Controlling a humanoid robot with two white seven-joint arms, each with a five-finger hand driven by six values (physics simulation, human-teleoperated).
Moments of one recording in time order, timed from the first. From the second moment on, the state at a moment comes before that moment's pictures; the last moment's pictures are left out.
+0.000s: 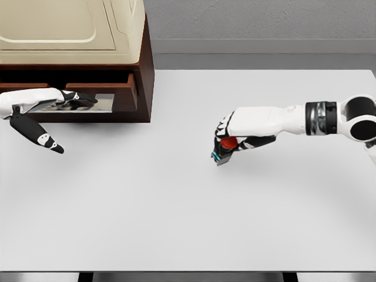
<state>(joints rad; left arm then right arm) -0.83 1.22 -0.89 -1.75 0.54 0.09 -0.60 -0.84 -0.76 0.92 -1.51 0.08 -0.61 0.61</state>
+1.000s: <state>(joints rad) -0.83 1.25 -0.90 -1.76 0.57 0.08 -0.61 -0.95 -0.63 0.99 -1.43 0.08 -0.61 0.61</state>
